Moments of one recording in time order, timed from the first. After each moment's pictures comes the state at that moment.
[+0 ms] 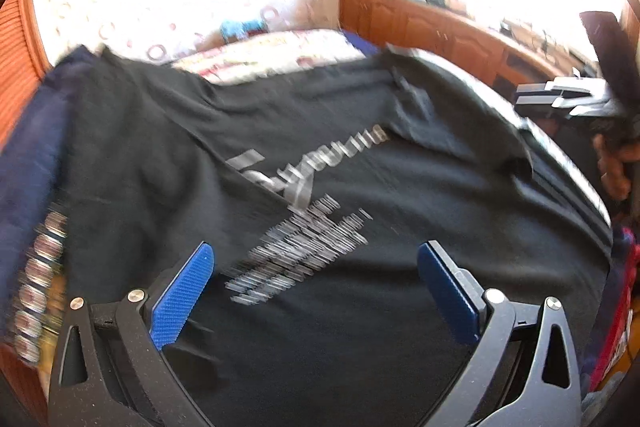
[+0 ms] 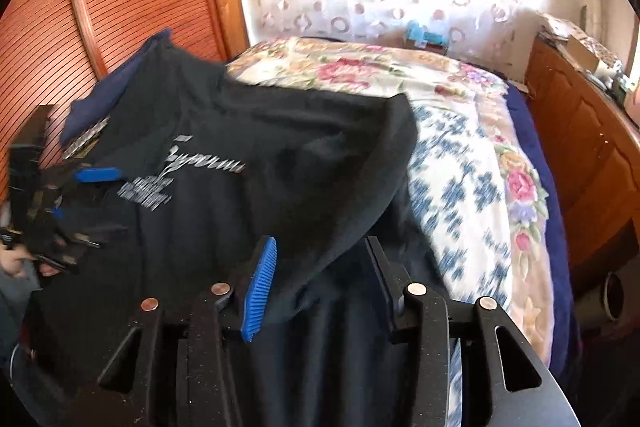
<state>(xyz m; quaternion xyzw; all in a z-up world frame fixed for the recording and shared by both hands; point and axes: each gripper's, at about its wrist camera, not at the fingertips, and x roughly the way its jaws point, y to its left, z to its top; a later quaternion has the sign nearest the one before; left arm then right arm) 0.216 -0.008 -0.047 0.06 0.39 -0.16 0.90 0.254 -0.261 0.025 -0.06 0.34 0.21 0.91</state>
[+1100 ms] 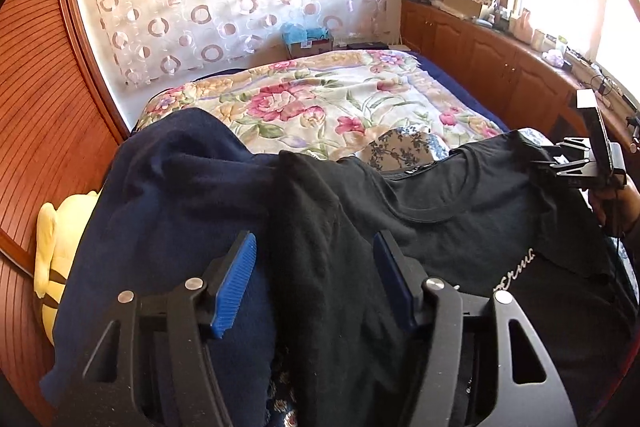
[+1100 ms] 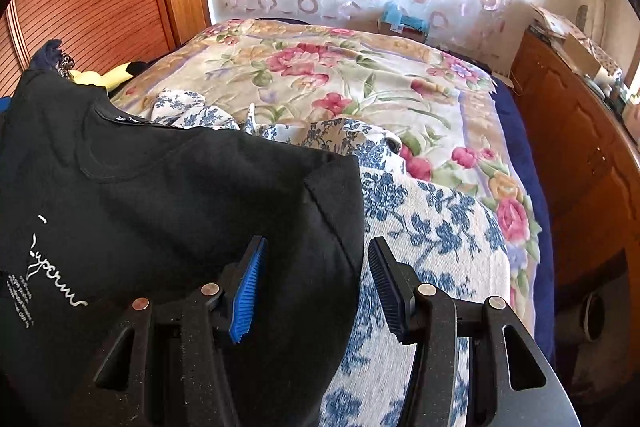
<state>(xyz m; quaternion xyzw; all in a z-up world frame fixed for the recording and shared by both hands) 0.347 0.100 0.005 0.06 0.40 -0.08 0.91 0.424 -0.227 0.000 -0.10 0.37 0.17 0.91</state>
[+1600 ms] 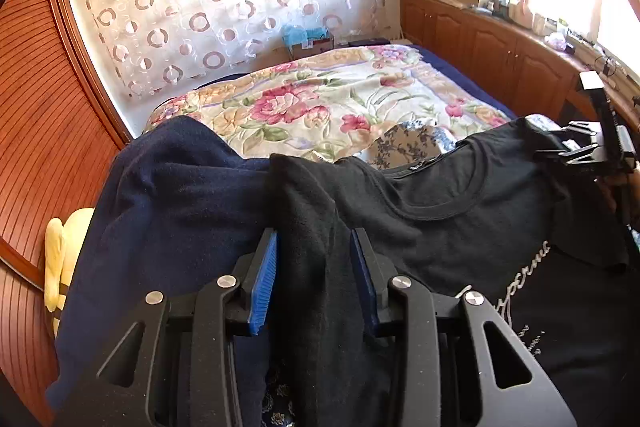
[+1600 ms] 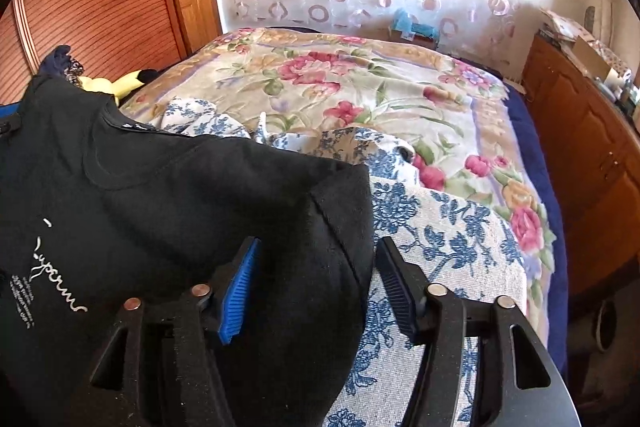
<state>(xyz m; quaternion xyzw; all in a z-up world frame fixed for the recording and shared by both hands) 0.349 0.090 -0.003 0.10 0.40 -0.07 0.91 0.417 -0.235 -0.002 -0.08 0.36 0.19 0.91</state>
